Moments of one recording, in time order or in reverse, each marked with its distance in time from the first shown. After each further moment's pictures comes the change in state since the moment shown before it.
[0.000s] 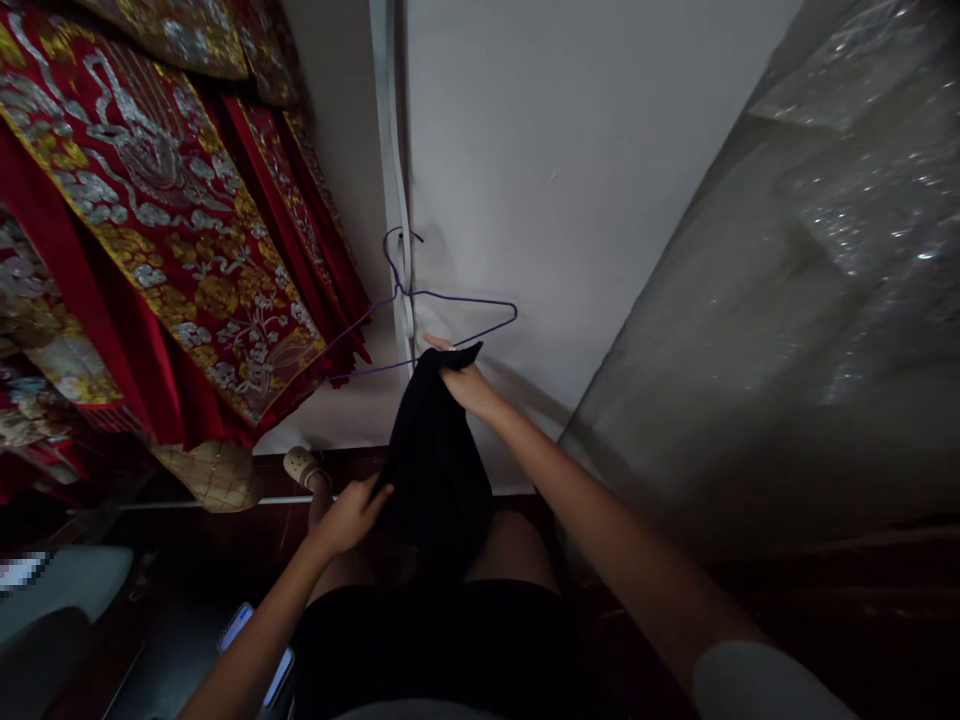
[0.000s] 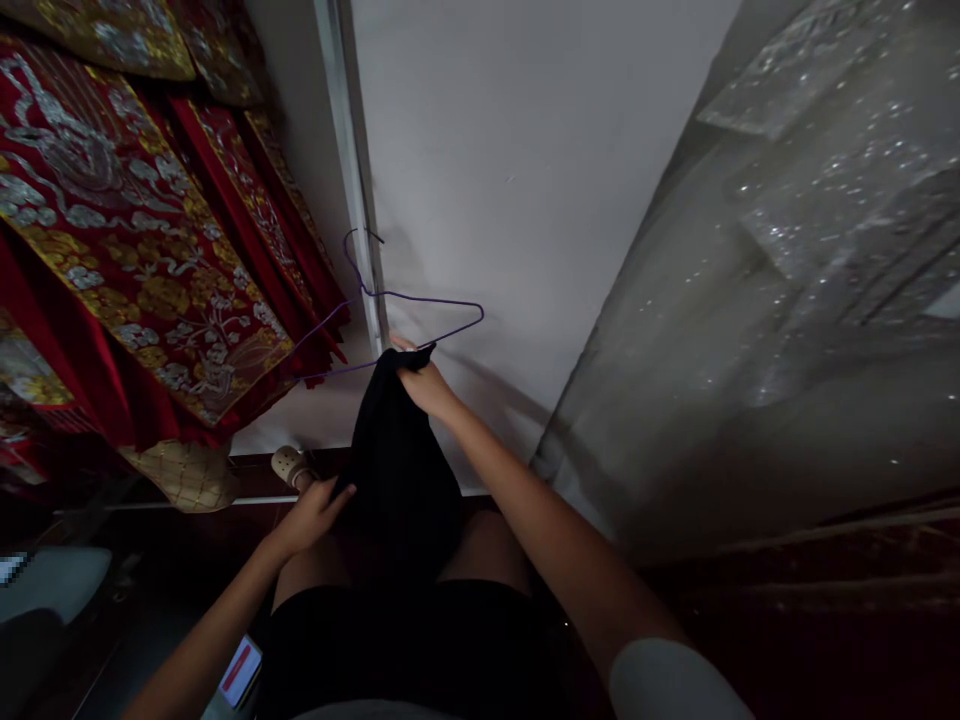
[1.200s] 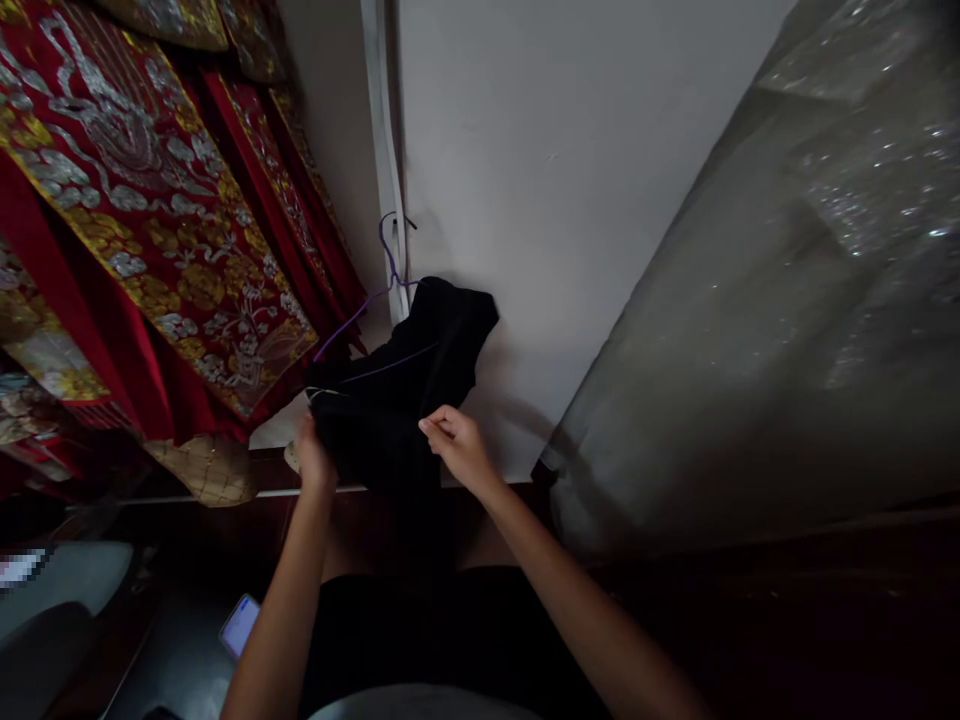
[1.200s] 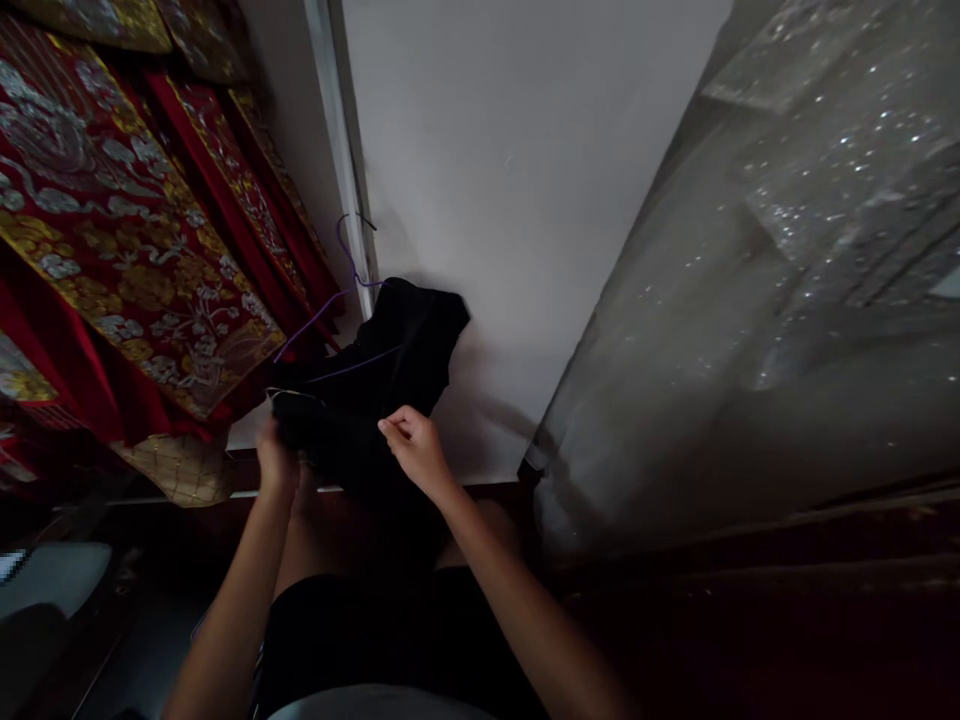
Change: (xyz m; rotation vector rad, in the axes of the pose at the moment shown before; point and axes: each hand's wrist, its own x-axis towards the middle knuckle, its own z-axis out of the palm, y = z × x) left_hand 0.063 0.001 -0.046 -0.724 0.693 -0.097; right_hand -0.102 0.040 0.034 0.171 0.039 0.191
